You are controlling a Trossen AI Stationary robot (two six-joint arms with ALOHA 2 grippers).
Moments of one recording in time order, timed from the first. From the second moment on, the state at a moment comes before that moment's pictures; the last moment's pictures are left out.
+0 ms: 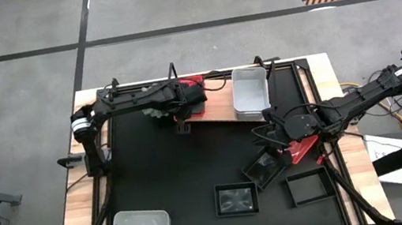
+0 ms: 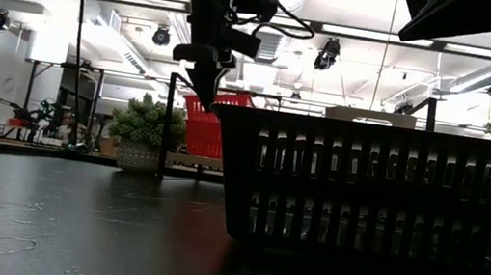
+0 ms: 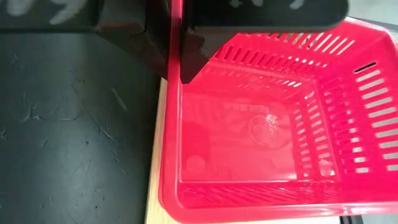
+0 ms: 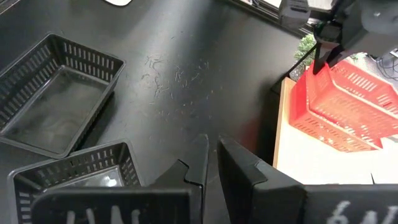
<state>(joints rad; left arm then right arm) 0.26 1.83 1.61 -1.06 -0.26 0.40 0.30 1.00 0.78 -0.41 0.26 -0.21</state>
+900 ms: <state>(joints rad) 0.26 1.83 1.60 -1.03 -0.26 0.40 0.30 1.00 0.78 -0.42 0.26 -0.20</state>
